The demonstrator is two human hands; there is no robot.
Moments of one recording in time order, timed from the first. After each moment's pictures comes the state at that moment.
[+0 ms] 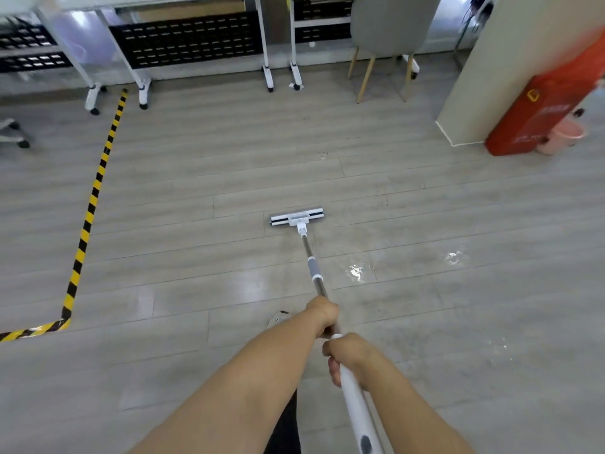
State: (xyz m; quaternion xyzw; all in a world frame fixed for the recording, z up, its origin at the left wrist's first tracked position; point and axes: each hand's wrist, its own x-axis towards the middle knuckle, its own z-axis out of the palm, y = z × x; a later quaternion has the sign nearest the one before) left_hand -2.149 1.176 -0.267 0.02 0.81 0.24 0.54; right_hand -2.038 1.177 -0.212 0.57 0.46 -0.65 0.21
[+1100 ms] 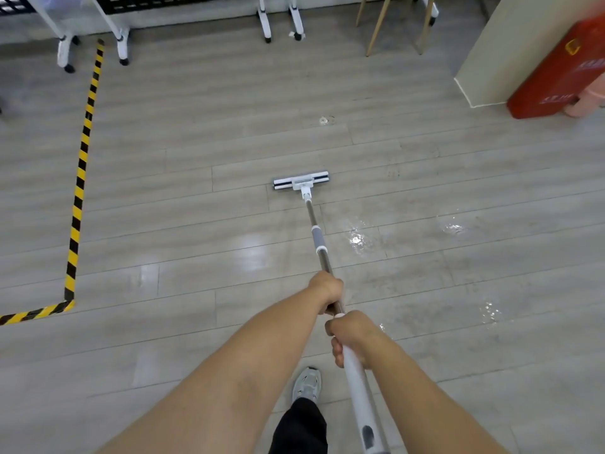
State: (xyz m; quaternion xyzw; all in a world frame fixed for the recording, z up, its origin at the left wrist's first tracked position) left_hand -2.231 1.195 -0.301 0.00 0.79 0.27 0.56; right_hand -2.123 1.190 -0.234 0.60 0.42 -0.65 0.21
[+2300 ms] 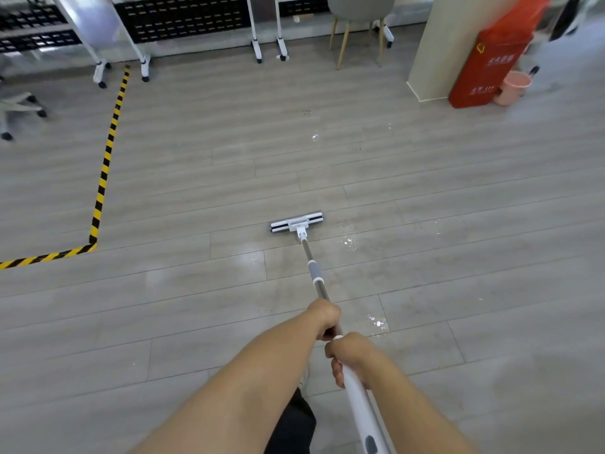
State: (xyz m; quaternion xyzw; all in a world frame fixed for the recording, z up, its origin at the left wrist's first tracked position) left_hand -1.733 0.905 -0.242 0.00 0.79 0.25 0.57; right_hand -1.624 0.908 -0.175 0.58 0.43 -0.66 0.21
